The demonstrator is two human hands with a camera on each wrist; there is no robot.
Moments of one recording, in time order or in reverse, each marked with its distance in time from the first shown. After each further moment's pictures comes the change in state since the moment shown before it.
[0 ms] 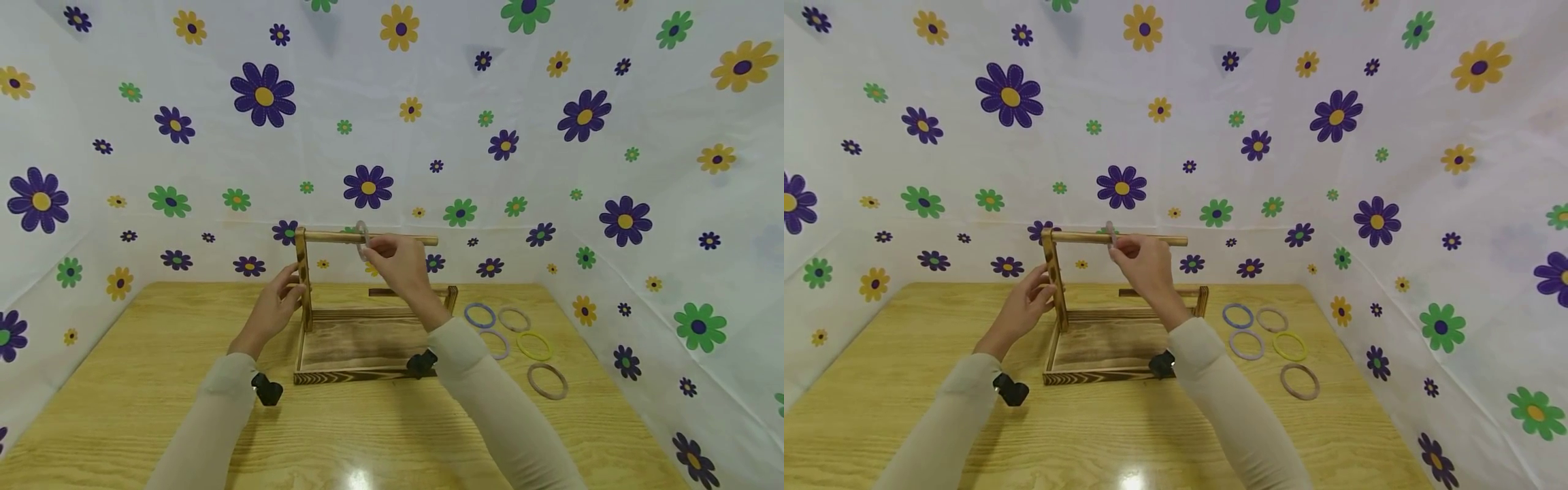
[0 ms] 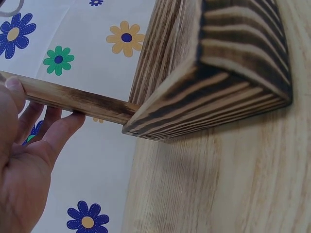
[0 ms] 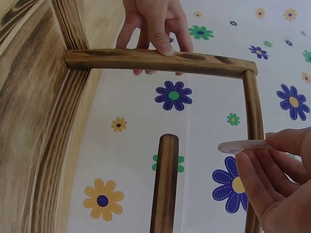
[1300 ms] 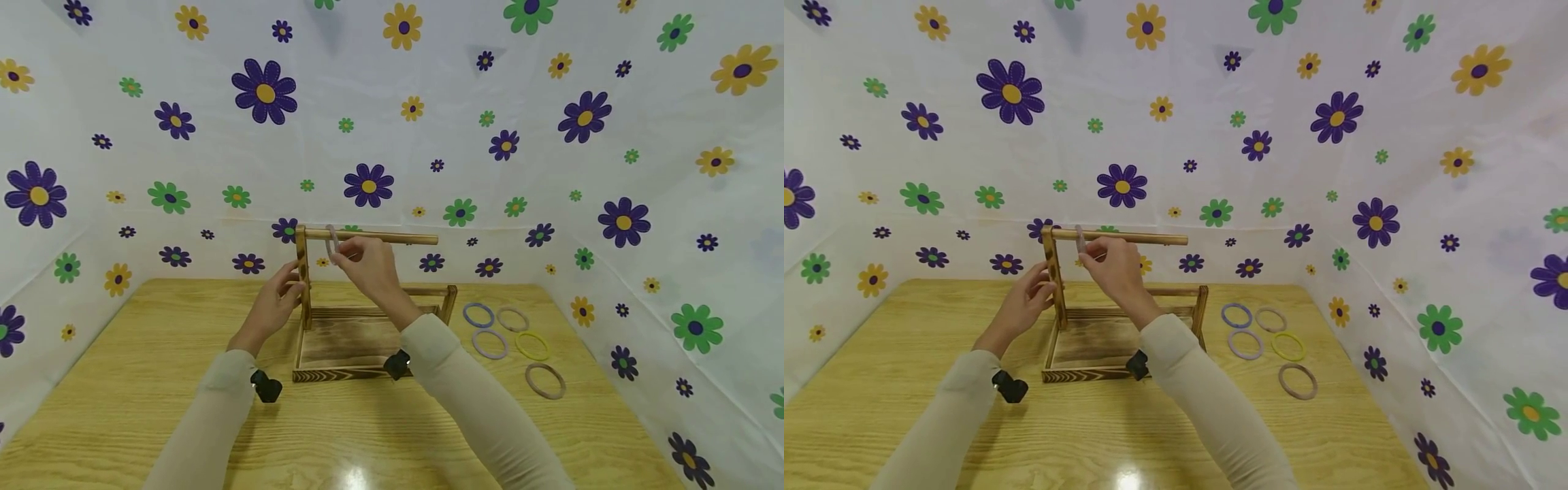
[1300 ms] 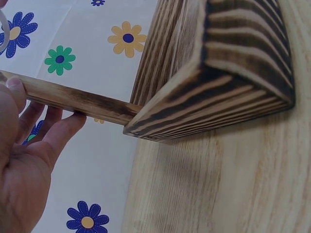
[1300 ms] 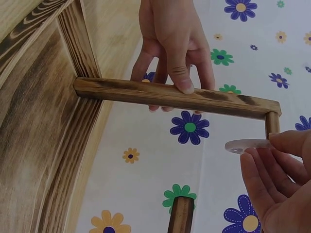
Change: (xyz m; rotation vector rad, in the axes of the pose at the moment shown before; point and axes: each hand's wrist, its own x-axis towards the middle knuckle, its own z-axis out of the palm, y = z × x) left_hand 0.000 0.002 0.001 0.022 0.010 0.012; right_hand 0.002 -0.019 0.039 -0.074 -0.075 -0.034
